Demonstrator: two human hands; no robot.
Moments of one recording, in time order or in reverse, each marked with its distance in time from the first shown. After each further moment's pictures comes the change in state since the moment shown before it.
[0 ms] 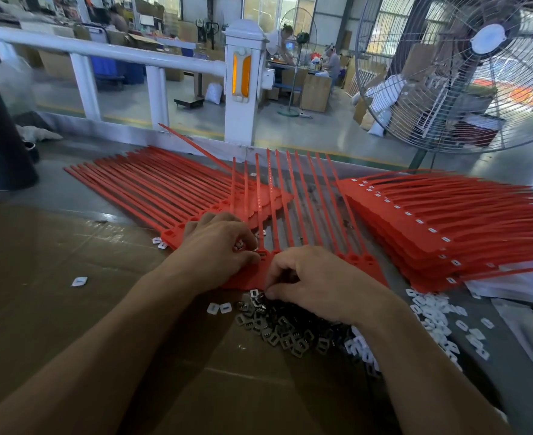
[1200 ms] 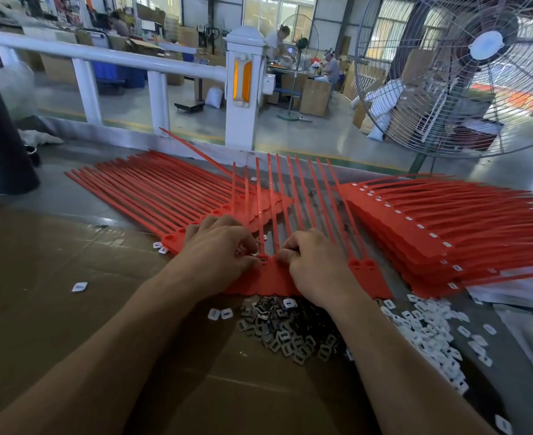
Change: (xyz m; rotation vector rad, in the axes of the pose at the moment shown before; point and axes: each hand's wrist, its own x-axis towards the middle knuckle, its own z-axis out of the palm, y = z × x) left_hand -0.001 0.002 0.000 0.009 0.014 0.005; right_hand 0.038 0.011 0.016 -0.036 0.434 0.255
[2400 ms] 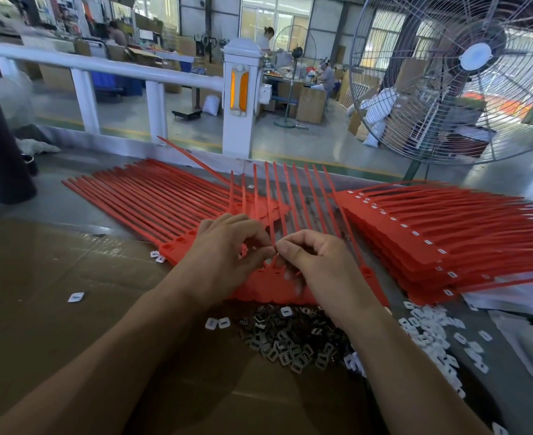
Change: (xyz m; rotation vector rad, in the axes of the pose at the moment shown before) left_hand -0.003 0.011 -0.005 -0.213 0.245 0.323; right_hand -0.020 0.003 -0.015 0.771 -0.053 -0.043
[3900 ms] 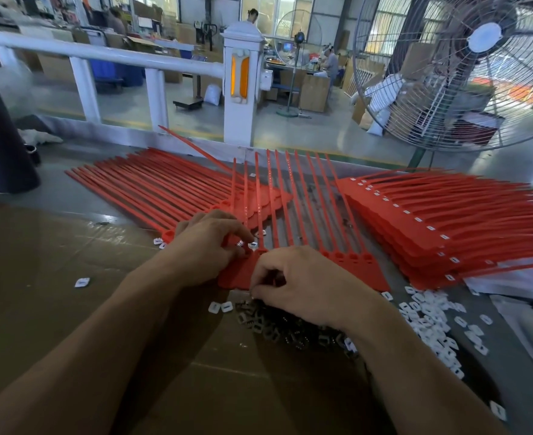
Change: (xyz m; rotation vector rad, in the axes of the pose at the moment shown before) left_hand -0.002 -0.026 -0.009 0.140 -0.316 -0.371; right_hand -0.016 -0.019 0.009 -0.718 -0.427 -0.157
